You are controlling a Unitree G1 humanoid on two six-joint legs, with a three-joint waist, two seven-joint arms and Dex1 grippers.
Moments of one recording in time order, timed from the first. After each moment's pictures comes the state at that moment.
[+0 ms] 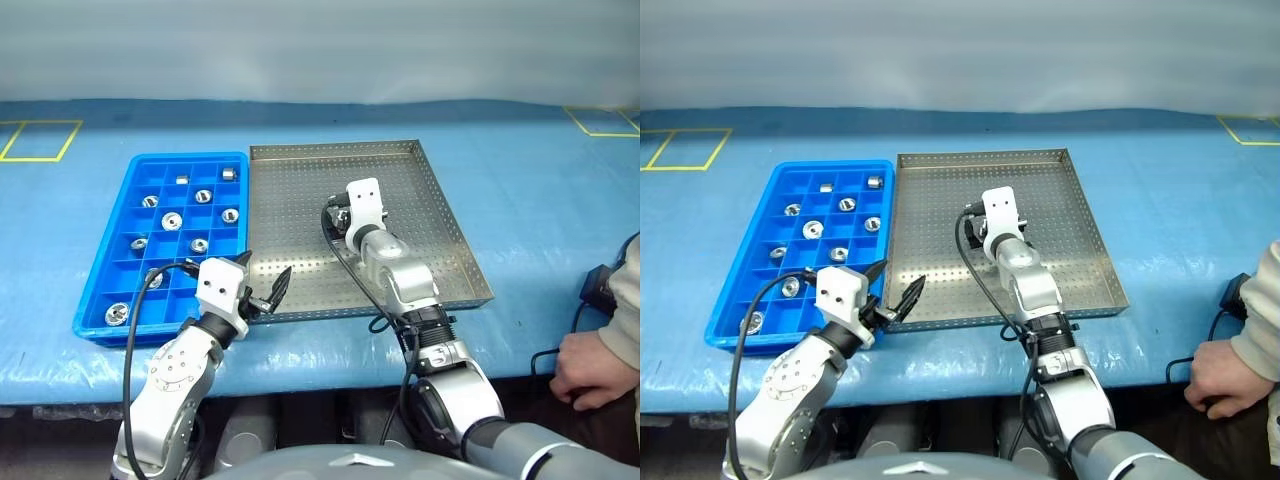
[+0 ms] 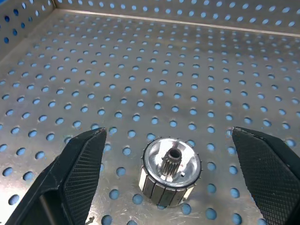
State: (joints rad) left arm 0.23 0.24 -0.13 -0.64 -0.20 0.45 -0.25; right arm -0.59 0.01 0.07 0.38 0.03 0.49 0.03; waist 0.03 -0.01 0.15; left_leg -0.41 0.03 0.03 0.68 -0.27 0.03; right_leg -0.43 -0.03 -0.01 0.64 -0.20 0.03
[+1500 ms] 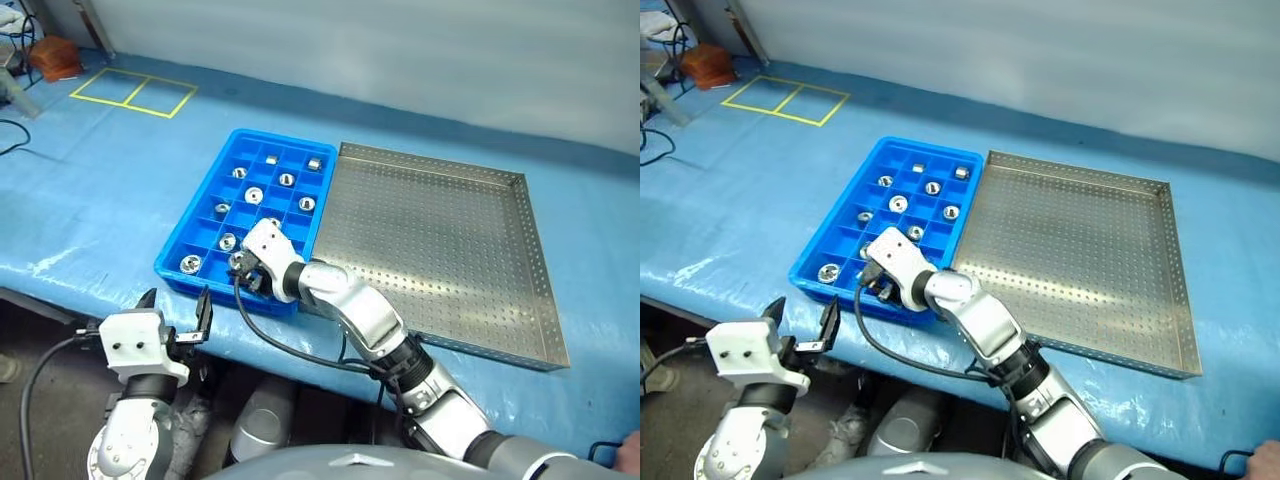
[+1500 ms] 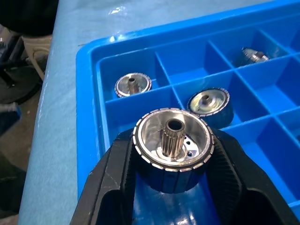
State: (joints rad) left arm 0.65 0.09 0.05 -0.86 -0.13 0.30 -0.06; right arm -0.48 0.05 0.53 -0.05 0.07 0.73 0.44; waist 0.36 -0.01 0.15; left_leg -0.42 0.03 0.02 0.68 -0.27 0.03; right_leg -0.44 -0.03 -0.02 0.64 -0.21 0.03
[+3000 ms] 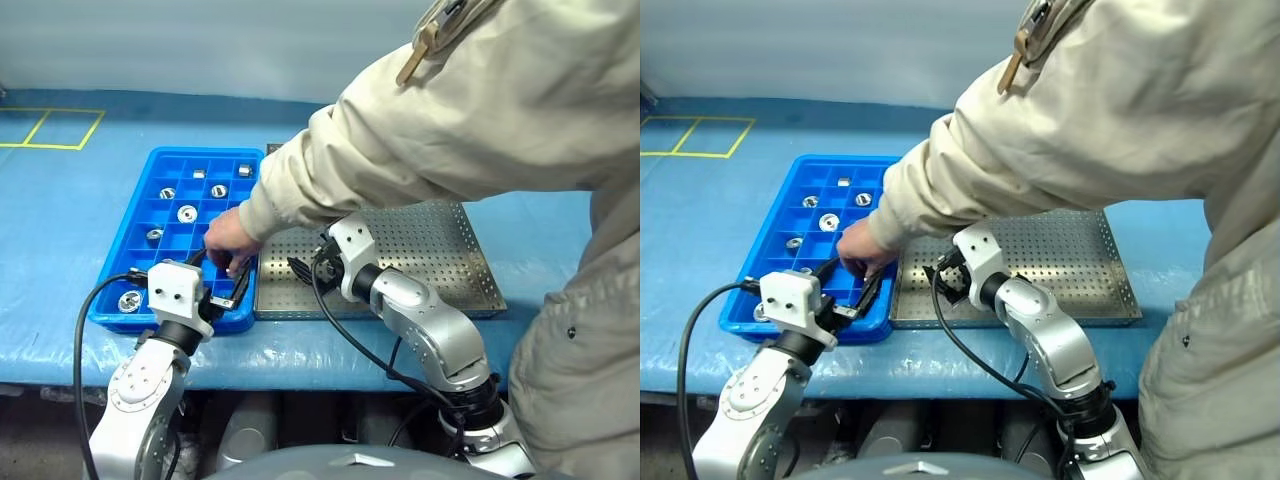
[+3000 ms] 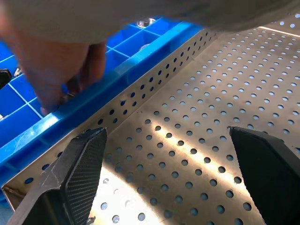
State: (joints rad) left arm 0.33 0.23 0.03 -0.74 -0.20 0.43 -0.22; right arm -0.26 -0.12 0.30 -0.45 0.17 0.88 0.32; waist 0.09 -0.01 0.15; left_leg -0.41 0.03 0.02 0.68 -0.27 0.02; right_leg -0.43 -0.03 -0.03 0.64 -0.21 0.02
